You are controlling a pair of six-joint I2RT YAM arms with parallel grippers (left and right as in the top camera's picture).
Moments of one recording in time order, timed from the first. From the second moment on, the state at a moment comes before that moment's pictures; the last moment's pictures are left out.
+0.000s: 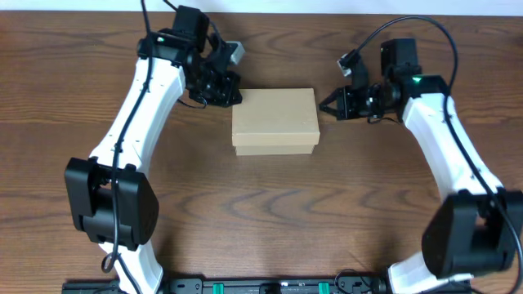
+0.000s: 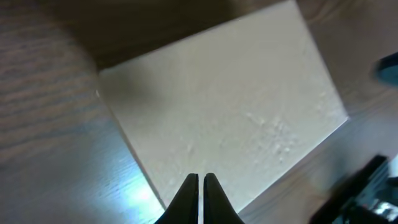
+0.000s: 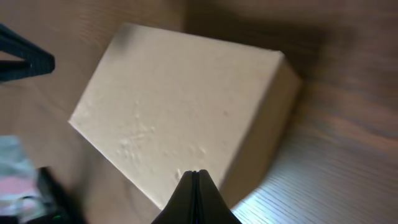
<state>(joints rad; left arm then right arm) -0.26 1.94 1.78 -1.14 0.51 0.04 0.07 1.71 1.38 -0.81 -0.65 -0.02</state>
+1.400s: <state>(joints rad) -0.34 1.76 1.46 -1.01 0.33 -0.04 0.20 1.59 1.19 -0.82 -0.49 -0.04</state>
